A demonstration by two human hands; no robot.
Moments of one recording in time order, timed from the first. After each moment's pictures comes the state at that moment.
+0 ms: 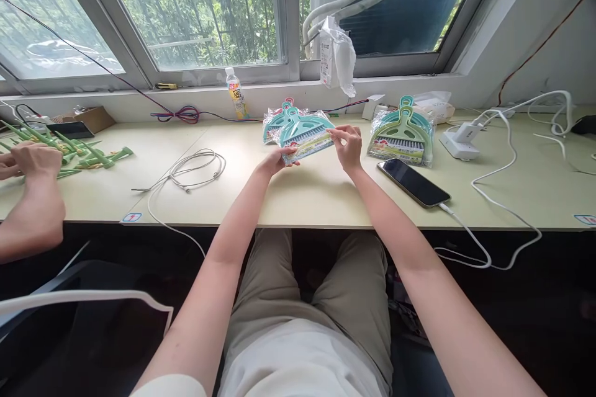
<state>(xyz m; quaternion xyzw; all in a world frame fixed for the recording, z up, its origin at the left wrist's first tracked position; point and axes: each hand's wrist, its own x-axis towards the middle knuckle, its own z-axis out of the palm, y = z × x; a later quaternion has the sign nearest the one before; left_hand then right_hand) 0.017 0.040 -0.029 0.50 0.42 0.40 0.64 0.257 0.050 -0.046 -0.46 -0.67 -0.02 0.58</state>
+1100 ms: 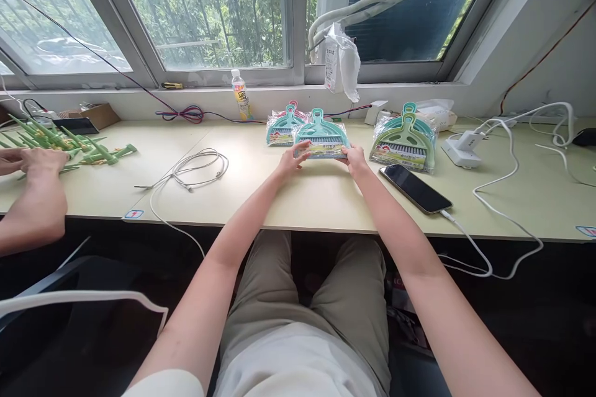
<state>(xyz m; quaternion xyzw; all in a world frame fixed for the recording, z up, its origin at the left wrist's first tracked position) 0.044 0.029 -0.042 0.65 0.43 0.47 0.41 0.261 0.059 -0.048 -0.51 -0.35 0.49 0.61</state>
